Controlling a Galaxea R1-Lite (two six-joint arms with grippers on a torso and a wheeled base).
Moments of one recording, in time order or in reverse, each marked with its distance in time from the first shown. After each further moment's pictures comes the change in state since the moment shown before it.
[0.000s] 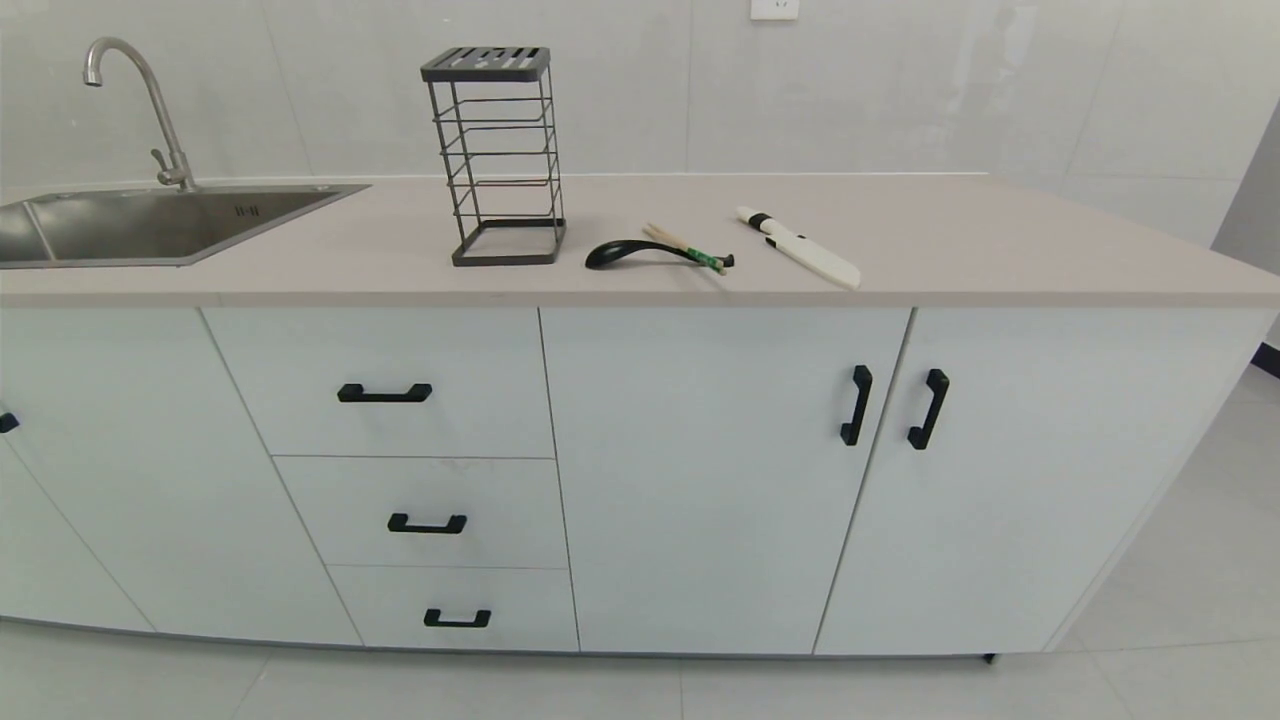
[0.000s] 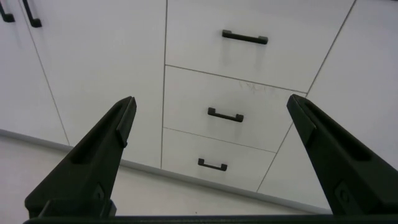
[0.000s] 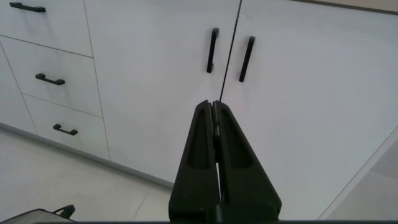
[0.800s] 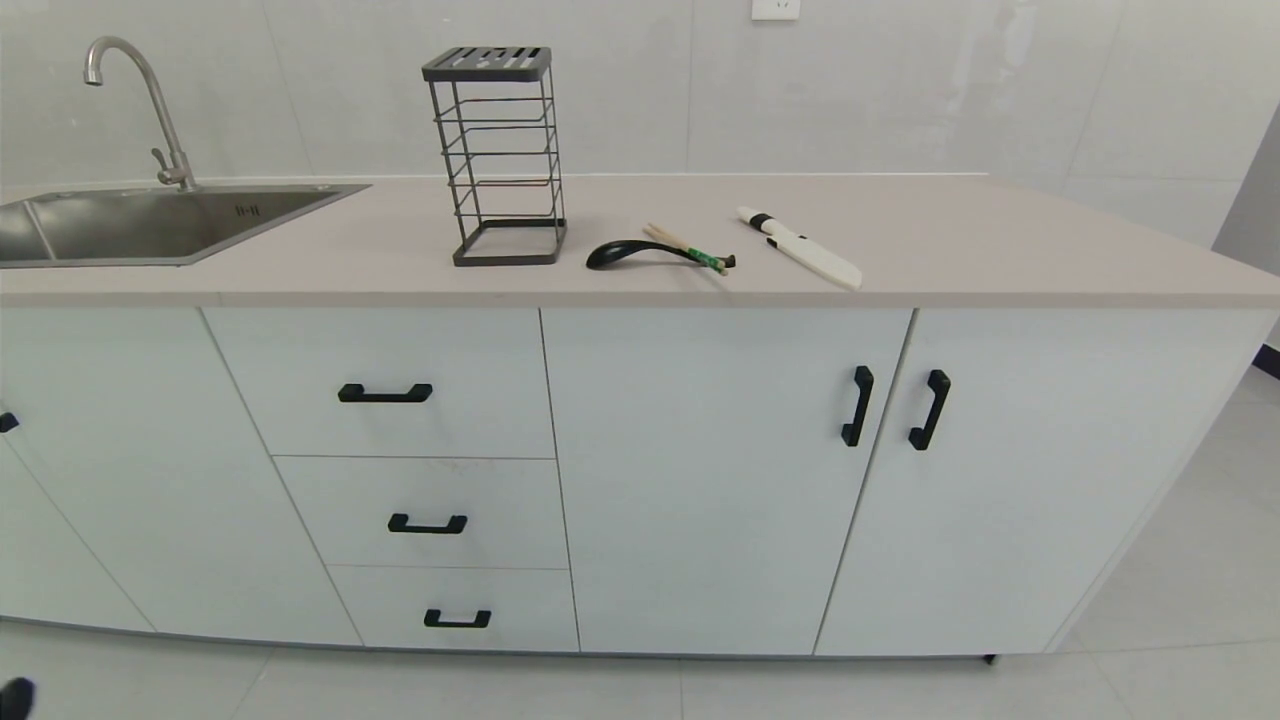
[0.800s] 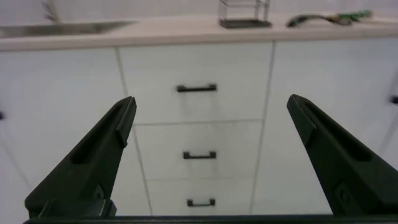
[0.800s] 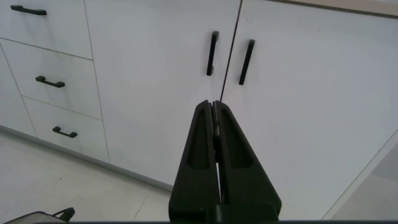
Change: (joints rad) left arm -0.043 0.244 -0.192 -0.092 -0.279 0.129; right arm 0.000 0.000 0.006 -0.004 0.001 0.014
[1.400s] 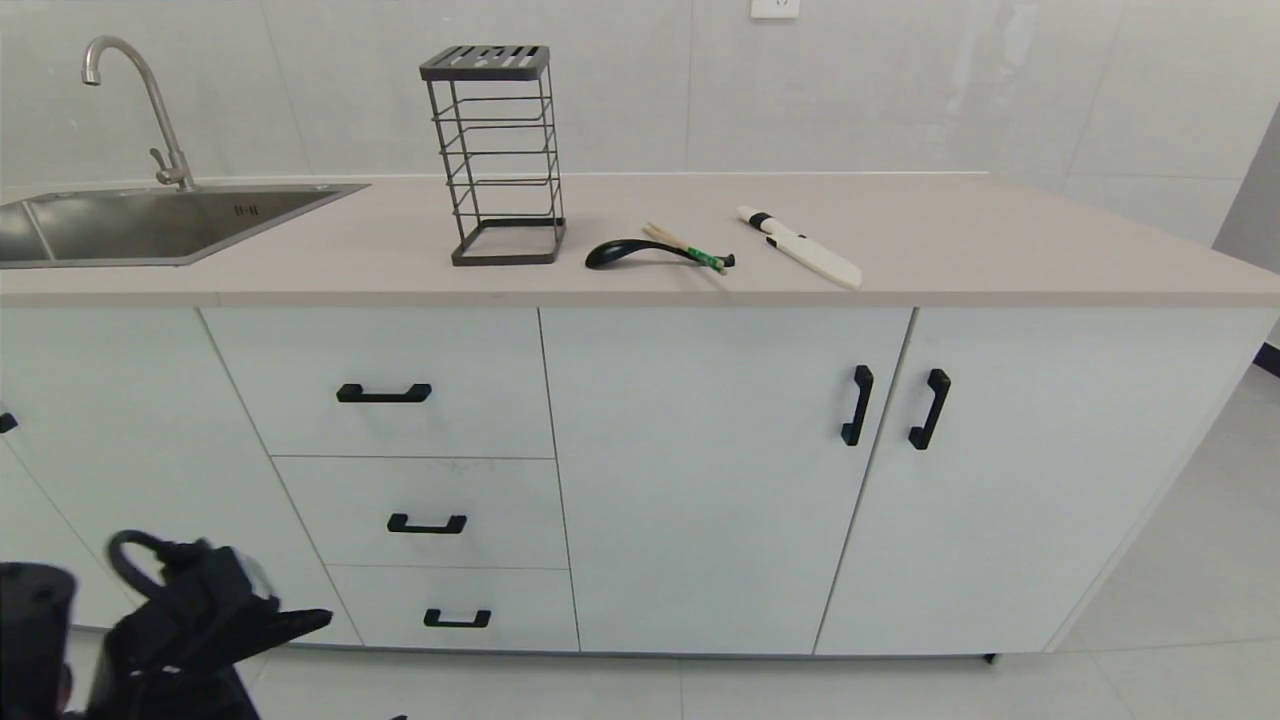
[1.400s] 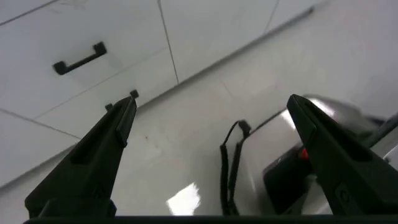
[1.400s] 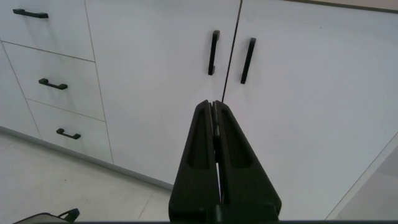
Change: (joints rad) left arm -0.294 0.949 0.049 -0.273 -0.149 0.269; right arm 0.000 0.000 0.000 0.002 0.000 0.012
